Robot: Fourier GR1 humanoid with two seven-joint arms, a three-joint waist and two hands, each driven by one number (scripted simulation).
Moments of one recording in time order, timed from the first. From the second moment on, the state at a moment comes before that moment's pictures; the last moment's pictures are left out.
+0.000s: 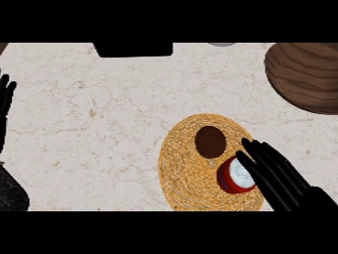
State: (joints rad) left arm -0.15 0.53 0.02 -1.52 0.38 0.23 -0.09; right arm -0.11 -0.77 0.67 -2.35 0.51 -0.13 0.60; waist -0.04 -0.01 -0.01
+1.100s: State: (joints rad) left arm -0.23 0.49 0.05 -1.45 0.34 0.17 -0.08; right arm -0.22 -0.77 0.56 -2.40 0.20 0.38 0.97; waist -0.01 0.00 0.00
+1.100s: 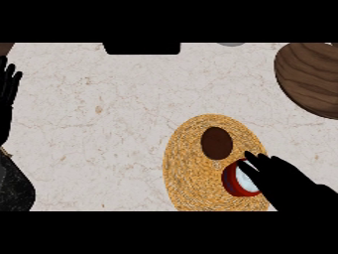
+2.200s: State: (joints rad) left arm -0.22 0.40 0.11 -1.47 0.25 0.11 -0.06; right arm -0.05 -0.58 0.50 -2.15 0.51 0.45 0.62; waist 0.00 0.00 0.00
